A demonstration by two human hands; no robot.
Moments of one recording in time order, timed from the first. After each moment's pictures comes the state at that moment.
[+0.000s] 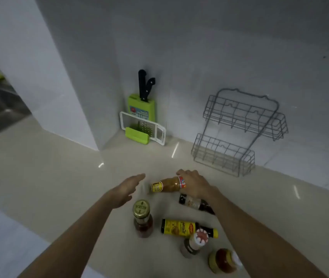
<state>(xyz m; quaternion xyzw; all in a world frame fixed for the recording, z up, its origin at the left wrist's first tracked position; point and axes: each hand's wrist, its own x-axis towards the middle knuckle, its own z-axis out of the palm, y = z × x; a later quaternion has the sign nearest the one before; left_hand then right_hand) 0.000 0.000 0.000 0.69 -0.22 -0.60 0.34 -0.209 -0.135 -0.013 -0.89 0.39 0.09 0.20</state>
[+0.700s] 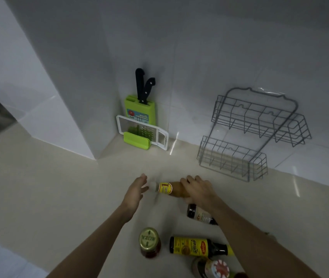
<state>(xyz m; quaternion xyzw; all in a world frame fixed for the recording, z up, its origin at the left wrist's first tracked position) 0.004 -0.043 -0.021 0.68 -0.18 -0.53 0.47 -0.186 -0.156 -0.042 -0.92 0.36 0.12 0.00</state>
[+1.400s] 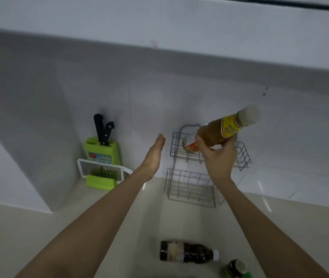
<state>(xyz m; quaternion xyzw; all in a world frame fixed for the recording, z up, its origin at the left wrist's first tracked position) -0.071 -0.237 0.120 0.53 -0.42 -0.54 0.50 -0.244 -0.231 0.156 -0.59 0.48 -0.62 0.17</state>
